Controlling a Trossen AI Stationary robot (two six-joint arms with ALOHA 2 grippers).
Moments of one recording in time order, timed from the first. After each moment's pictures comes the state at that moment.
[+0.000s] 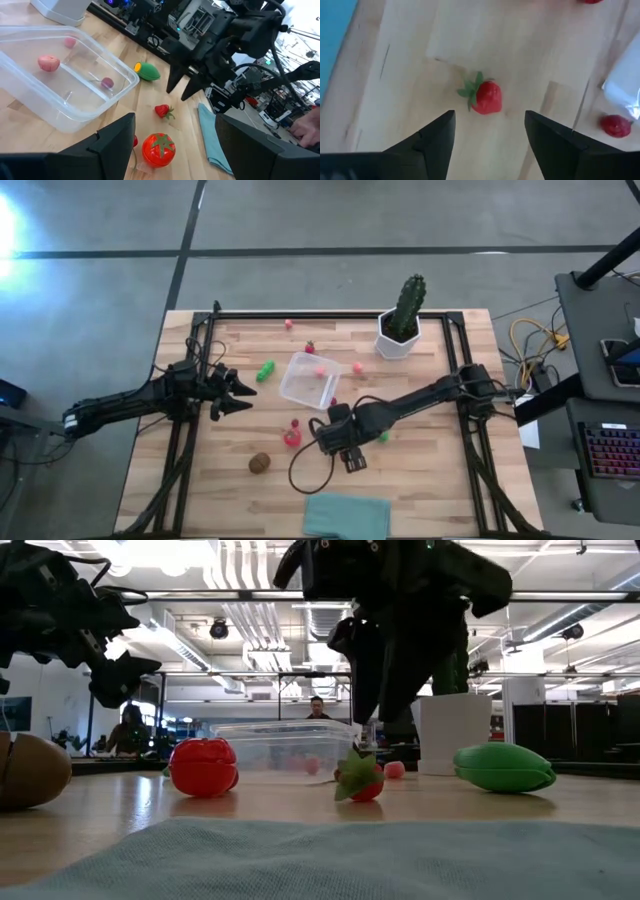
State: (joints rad) left arm 0.30 0.18 0.06 -0.08 0.43 -0.54; right arm 0.28 2.01 1.58 -0.86 0.07 -0.04
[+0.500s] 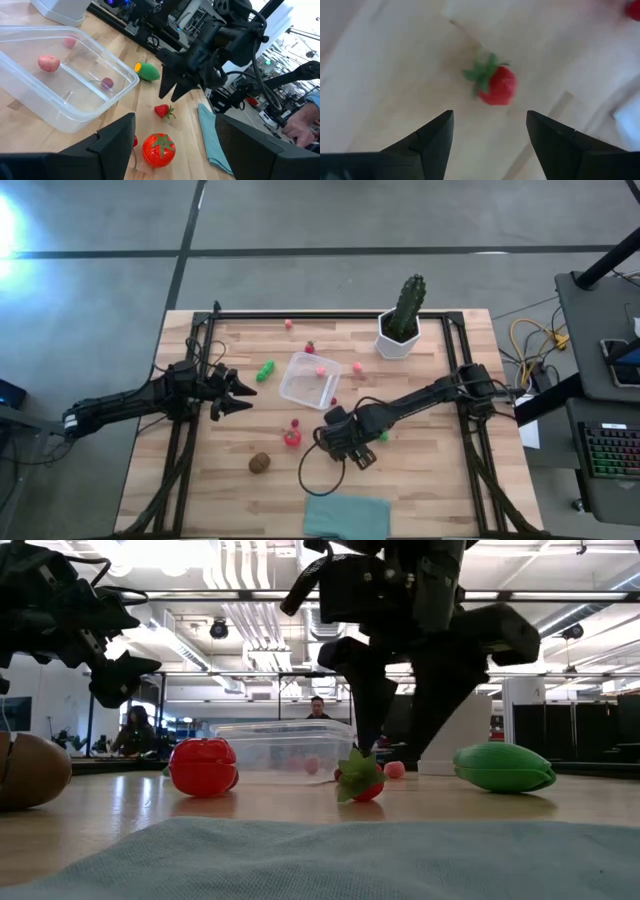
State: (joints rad) left arm 0.30 0.18 0.06 -0.08 0.43 -0.54; right arm 0.27 2.01 1.48 -0.79 0.06 -0.33
